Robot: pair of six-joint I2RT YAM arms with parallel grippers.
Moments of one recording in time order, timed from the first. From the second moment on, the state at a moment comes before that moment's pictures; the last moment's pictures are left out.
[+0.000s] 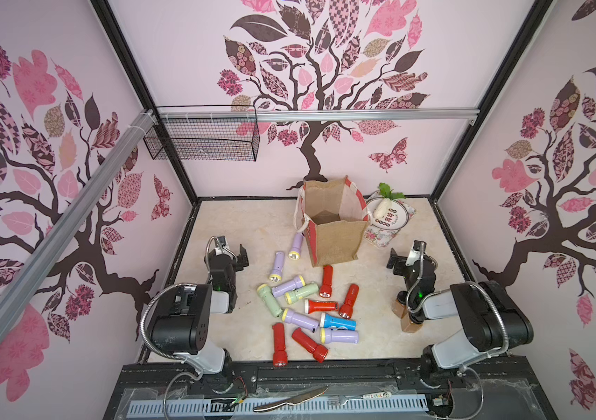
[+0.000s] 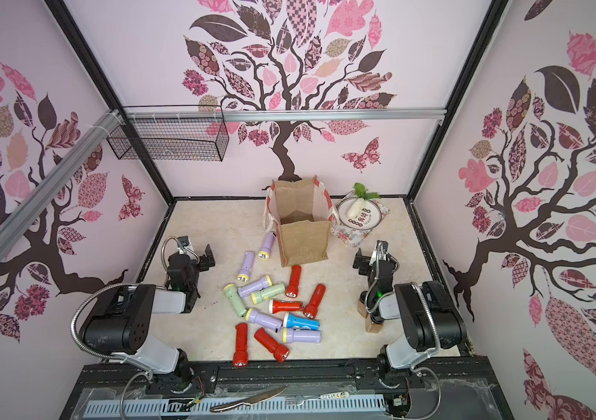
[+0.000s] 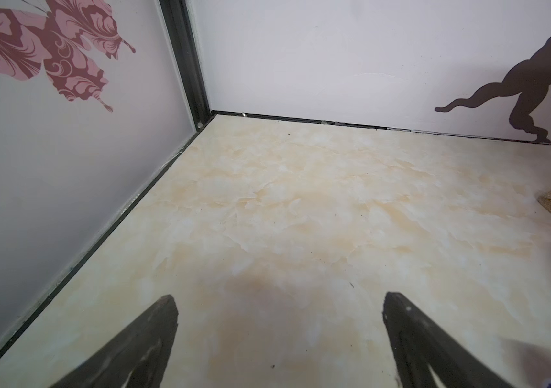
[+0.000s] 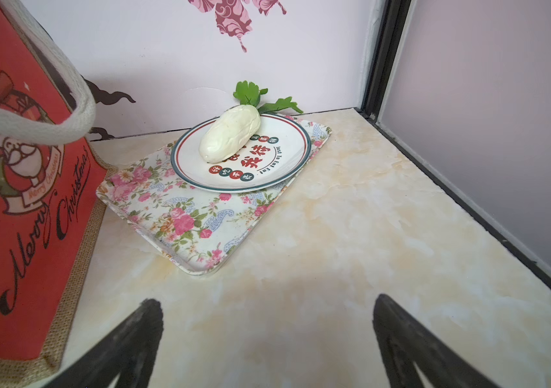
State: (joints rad) left arm 0.00 1.58 0.39 0.93 -0.22 -0.05; right arm 0.07 1.56 0.27 1.07 0.21 0.11
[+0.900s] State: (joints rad) left arm 0.00 1.45 0.38 0.82 -0.21 -0.05; right arm 0.07 1.48 0.27 0.98 0.21 0.11
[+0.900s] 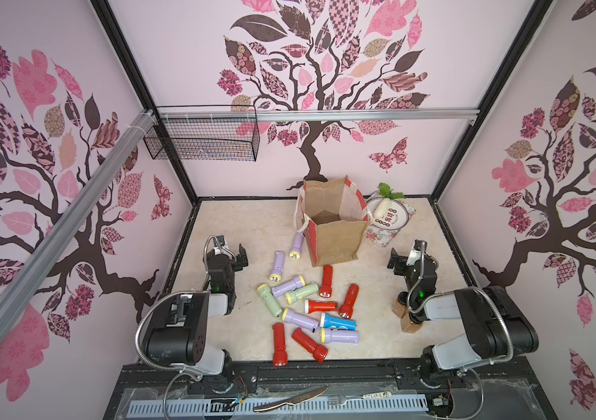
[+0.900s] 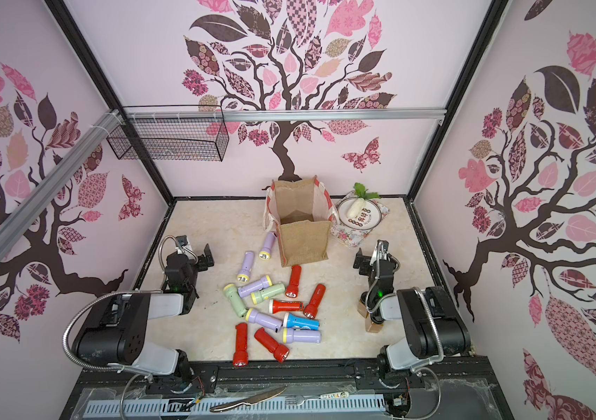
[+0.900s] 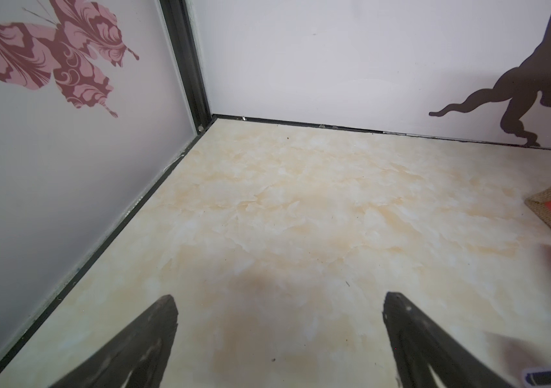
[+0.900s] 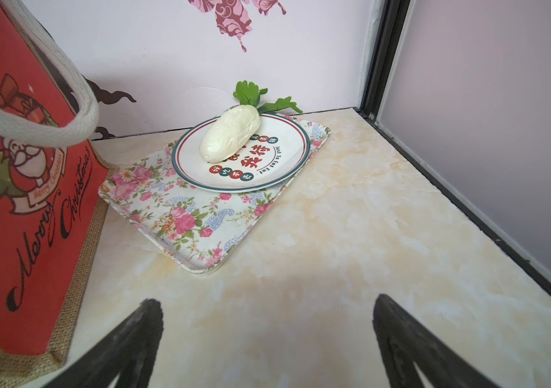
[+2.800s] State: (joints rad) left arm -0.17 1.80 1.32 -0.90 0.27 -0.34; right arm 0.64 1.21 1.19 -0.68 -0.13 0.04
